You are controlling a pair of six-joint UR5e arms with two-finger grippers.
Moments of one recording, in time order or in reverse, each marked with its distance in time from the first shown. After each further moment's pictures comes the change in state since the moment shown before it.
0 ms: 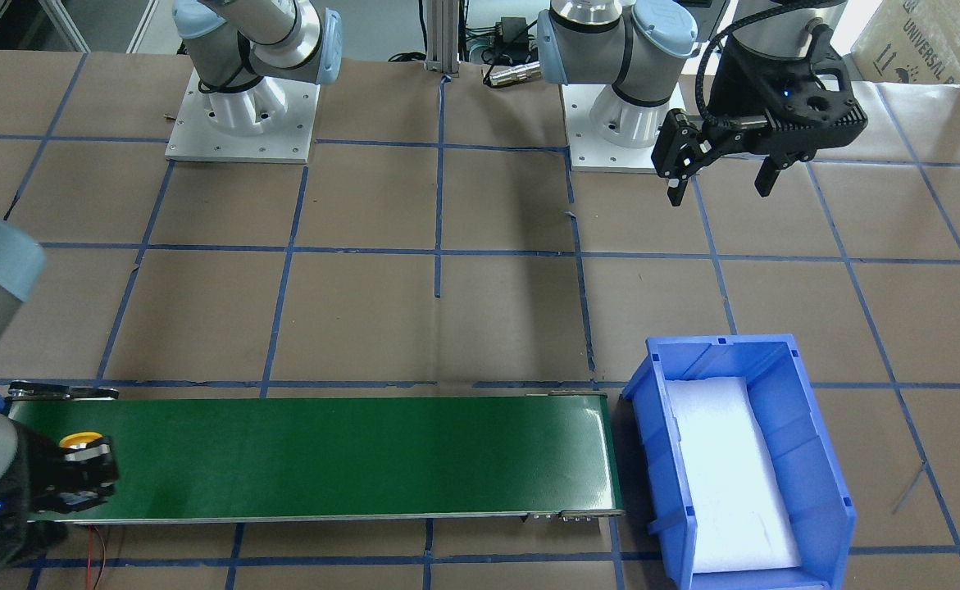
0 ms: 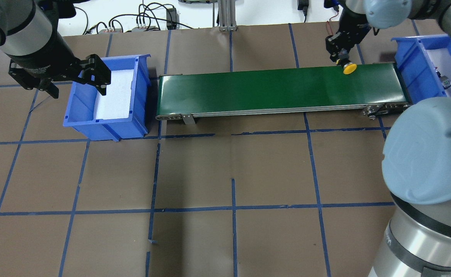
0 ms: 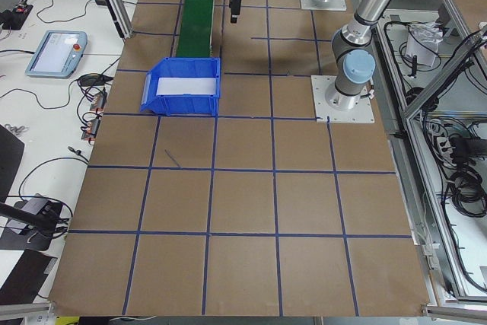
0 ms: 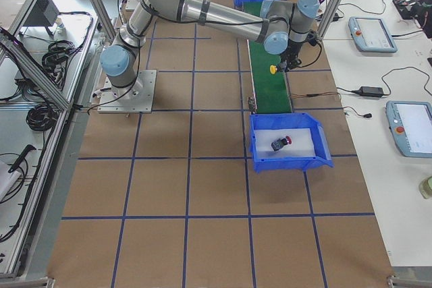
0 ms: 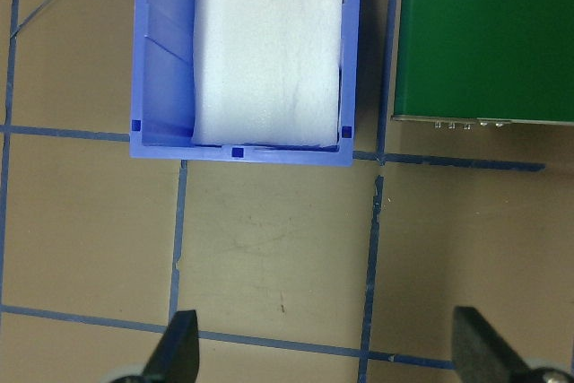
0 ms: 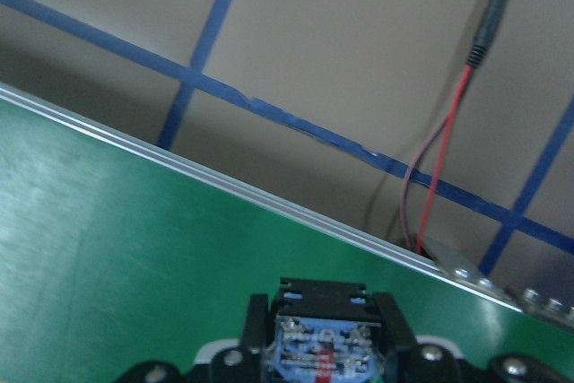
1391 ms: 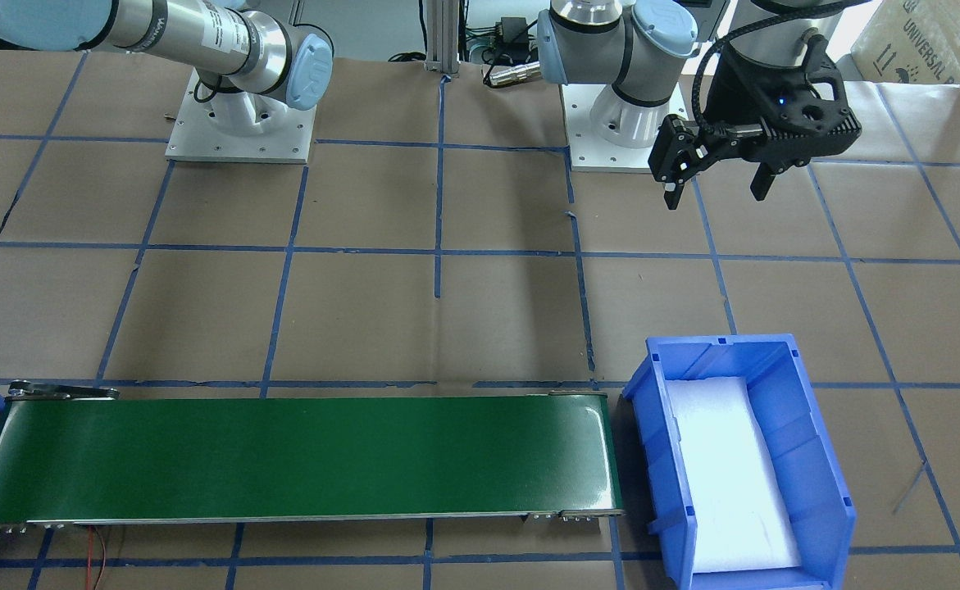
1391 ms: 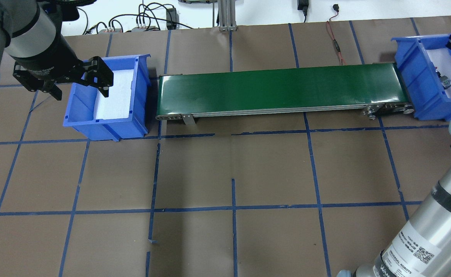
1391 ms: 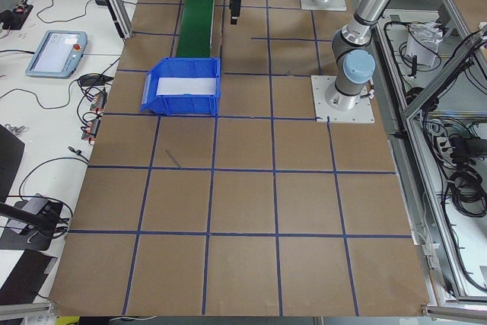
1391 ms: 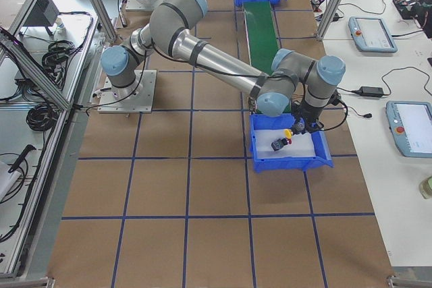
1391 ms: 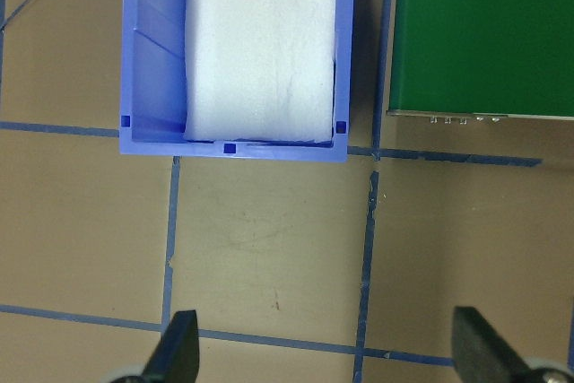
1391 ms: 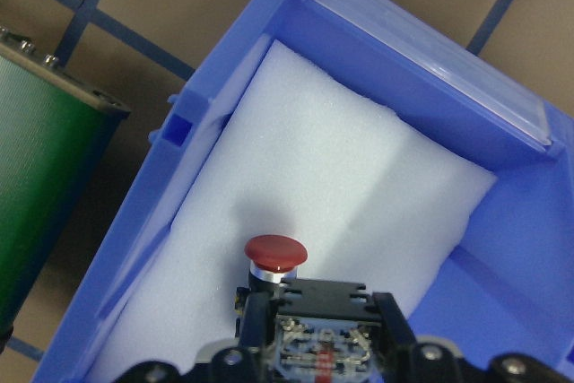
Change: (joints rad) left arm 0.000 -0.008 -0.004 0.000 -0.003 -0.001; right arm -0.333 0.172 -0.291 0.056 -0.012 -0.455
